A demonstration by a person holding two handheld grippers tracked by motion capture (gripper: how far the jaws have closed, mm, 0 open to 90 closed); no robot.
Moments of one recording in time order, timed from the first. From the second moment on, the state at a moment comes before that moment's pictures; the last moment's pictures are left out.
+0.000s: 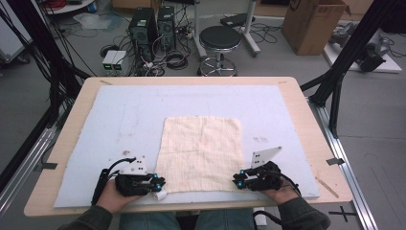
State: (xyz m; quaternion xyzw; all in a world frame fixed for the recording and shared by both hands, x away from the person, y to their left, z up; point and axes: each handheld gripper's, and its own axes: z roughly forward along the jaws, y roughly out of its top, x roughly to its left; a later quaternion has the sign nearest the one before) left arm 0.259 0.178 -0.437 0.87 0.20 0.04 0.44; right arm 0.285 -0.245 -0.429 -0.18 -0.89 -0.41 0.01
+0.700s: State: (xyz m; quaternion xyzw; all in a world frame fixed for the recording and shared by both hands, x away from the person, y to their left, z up) left arm 0.275 0.188 -0.428 0.84 0.26 0.07 0.47; right arm 0.314 -0.242 -0.419 -0.24 -0.86 -0.45 -0.03
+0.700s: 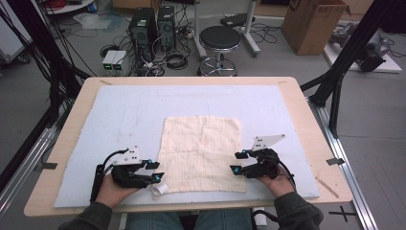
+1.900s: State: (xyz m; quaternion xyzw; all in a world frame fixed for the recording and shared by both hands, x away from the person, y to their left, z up) left arm 0.284 0.187 -0.425 0.83 0.28 0.10 0.47; right arm 0.342 -0.236 -0.401 -0.26 -0.84 -0.48 -0.06
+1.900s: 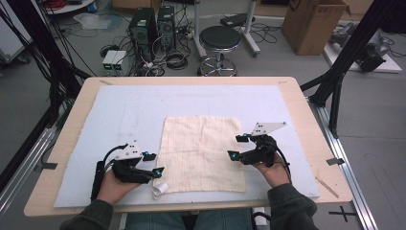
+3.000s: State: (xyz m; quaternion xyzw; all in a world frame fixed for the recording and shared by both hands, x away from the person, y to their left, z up) left arm 0.351 0.185 -0.399 0.82 0.32 0.11 0.46; right arm 0.395 -0.232 -0.389 -0.27 -0.86 -0.44 -0.06
